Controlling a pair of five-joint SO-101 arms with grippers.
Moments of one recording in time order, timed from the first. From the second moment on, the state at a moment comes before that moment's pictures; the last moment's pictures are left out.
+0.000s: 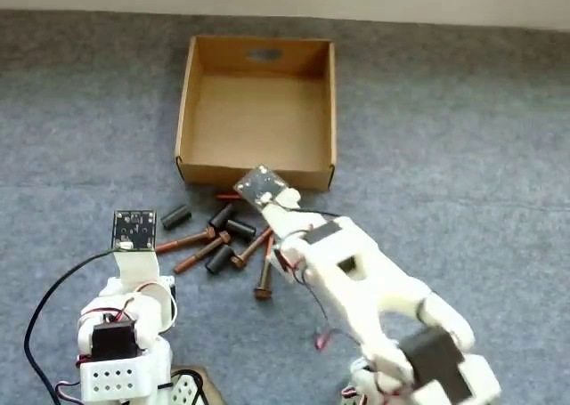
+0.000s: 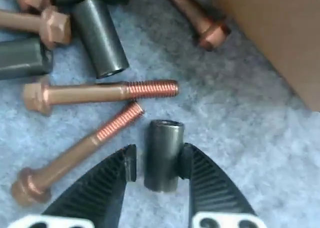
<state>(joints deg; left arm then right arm) -12.5 -103.6 96.2 76.9 -2.8 -33.1 -10.2 52.3 35.4 17.5</state>
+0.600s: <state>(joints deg) -12.6 -103.6 96.2 76.9 -2.8 -25.4 -21.3 47.2 53.4 17.6</state>
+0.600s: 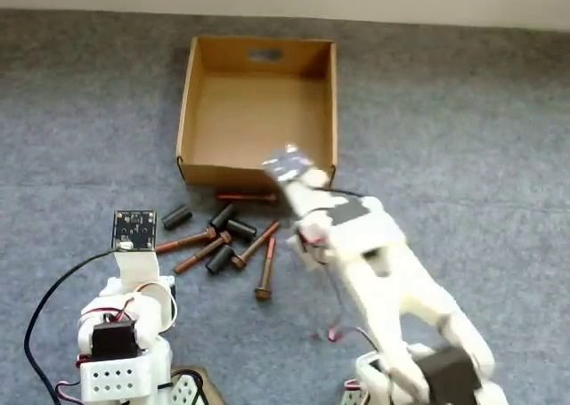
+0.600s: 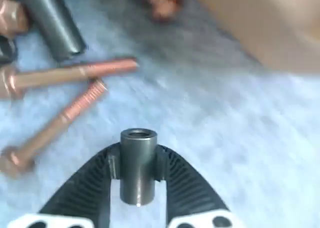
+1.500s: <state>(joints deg) -12.6 -103.6 96.2 76.9 -2.8 -10.7 -12.3 50.9 58.7 18.6</state>
